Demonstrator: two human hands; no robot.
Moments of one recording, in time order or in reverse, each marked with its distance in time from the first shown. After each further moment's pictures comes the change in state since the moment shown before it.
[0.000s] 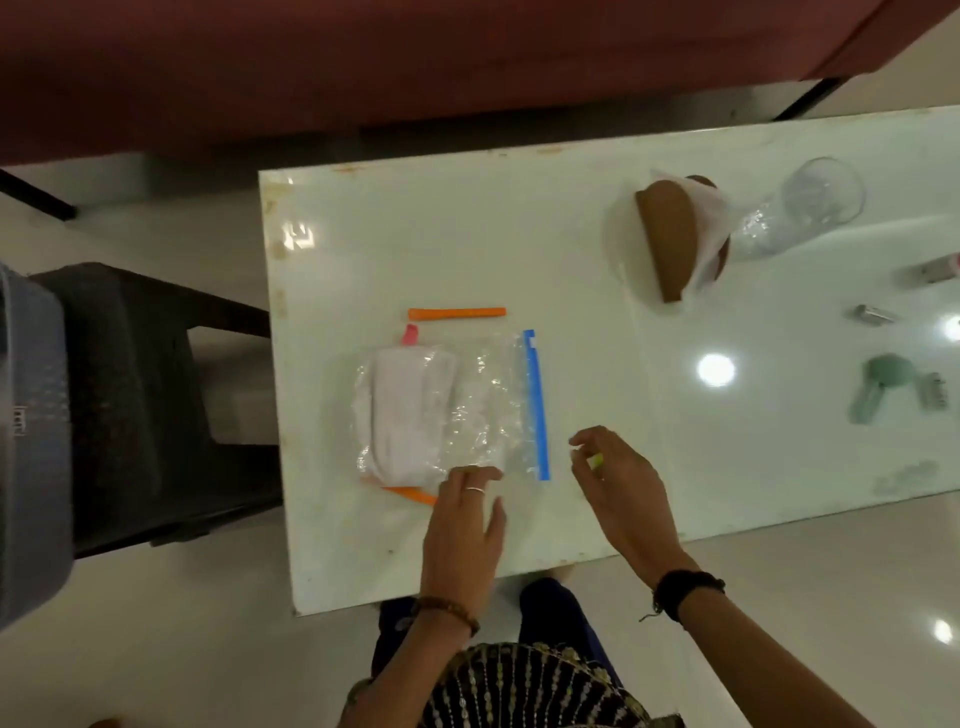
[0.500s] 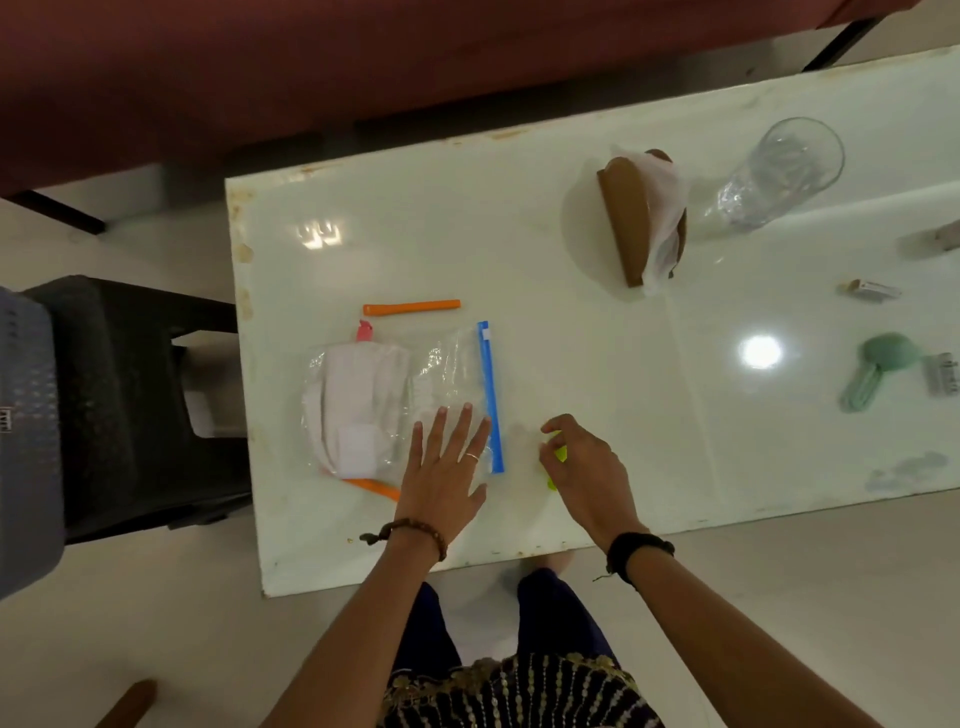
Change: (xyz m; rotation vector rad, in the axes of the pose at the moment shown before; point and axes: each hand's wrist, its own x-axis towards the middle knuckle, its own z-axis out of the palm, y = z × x) left_hand 0.047 0.004 0.046 0.921 -0.310 0.194; right_hand 0.025 0.048 -0.011 0.040 -0.163 0.034
